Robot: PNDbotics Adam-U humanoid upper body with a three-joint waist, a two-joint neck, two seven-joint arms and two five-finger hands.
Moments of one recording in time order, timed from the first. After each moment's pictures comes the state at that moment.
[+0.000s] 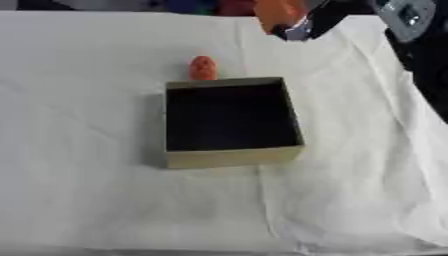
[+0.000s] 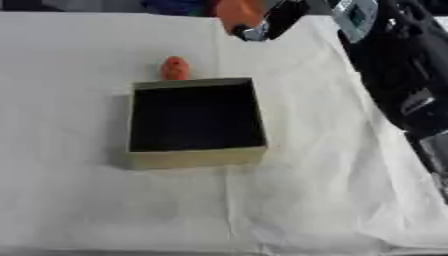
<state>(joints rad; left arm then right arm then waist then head) -0.20 0.36 0.29 -1.98 -0.24 -0.13 0.32 -1.28 -0.31 0.35 -0.83 0.66 -0.64 0.52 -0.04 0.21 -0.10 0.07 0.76</state>
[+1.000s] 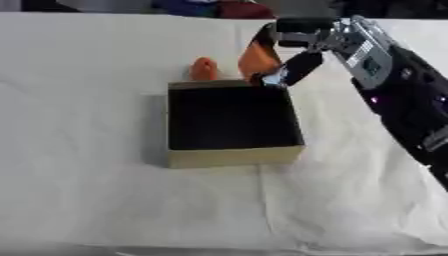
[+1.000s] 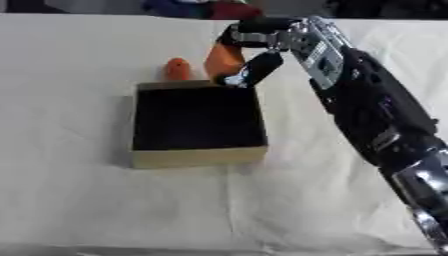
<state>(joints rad) -0.20 0.36 0.29 -1.98 -0.24 -0.13 0.32 -1.16 -0.23 0.39 -0.81 0.58 -0.56 0.60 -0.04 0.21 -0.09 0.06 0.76</state>
